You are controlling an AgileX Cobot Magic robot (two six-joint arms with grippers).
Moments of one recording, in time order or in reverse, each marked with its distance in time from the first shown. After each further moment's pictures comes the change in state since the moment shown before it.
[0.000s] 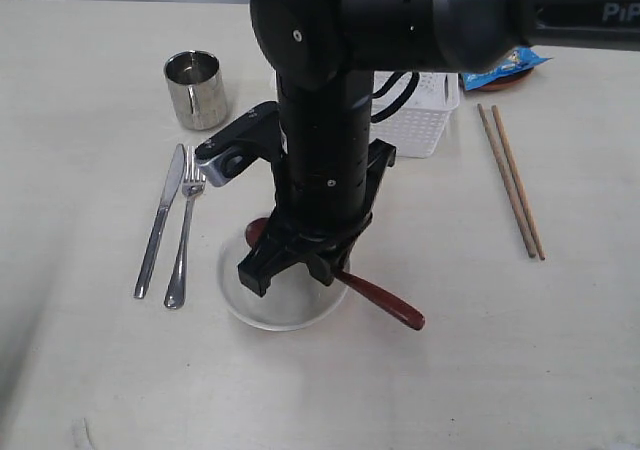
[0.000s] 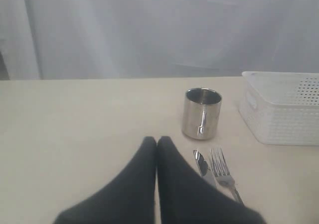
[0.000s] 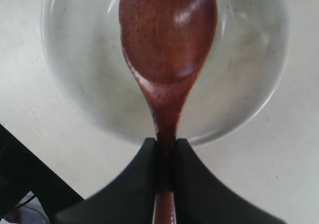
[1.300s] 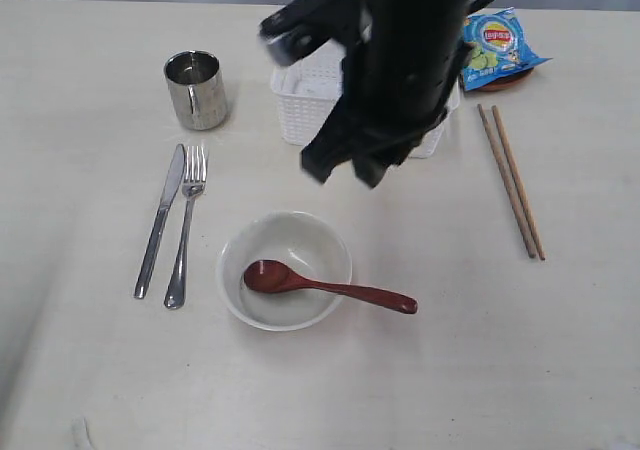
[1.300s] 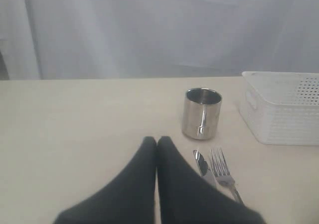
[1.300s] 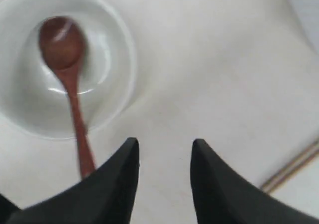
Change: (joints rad) left arm 0.000 0.000 0.000 0.000 0.000 0.000; right arm -0.165 -0.174 -0.022 -0.138 0.000 0.035
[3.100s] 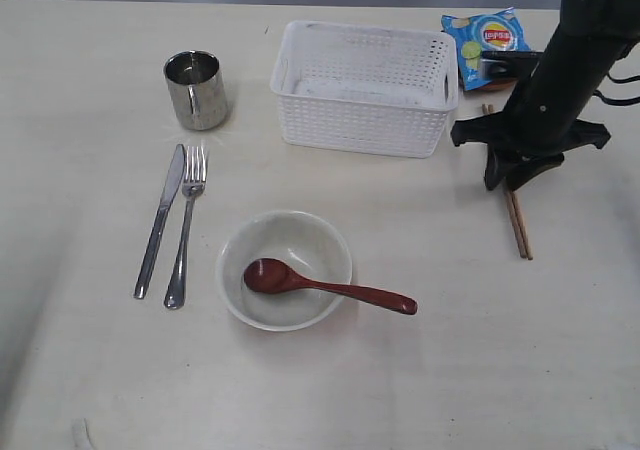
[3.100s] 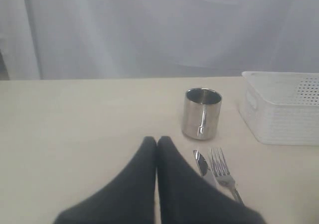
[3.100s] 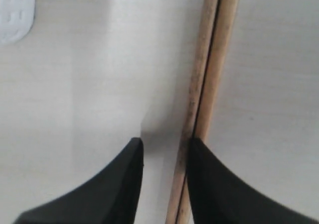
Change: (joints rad) left arm 0.000 0.000 0.000 0.000 0.000 0.000; right arm -0.595 0.351 0.120 0.179 -0.322 -0.025
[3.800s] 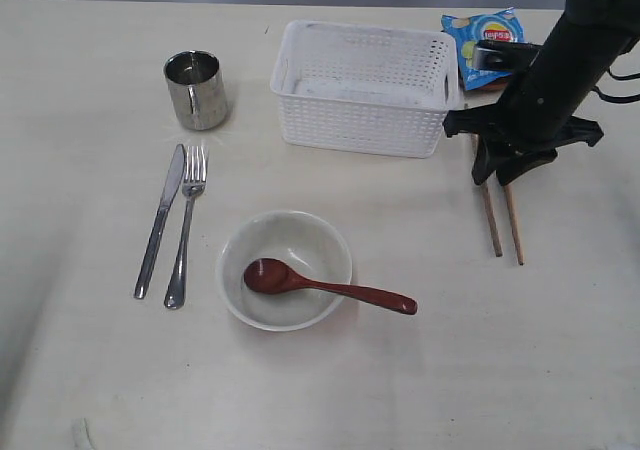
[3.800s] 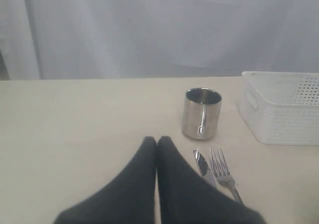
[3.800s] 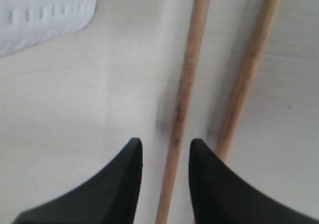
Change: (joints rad) left arm 0.000 0.000 0.000 0.000 0.000 0.000; right arm 0.002 -0.057 0.018 0.084 0.005 -0.047
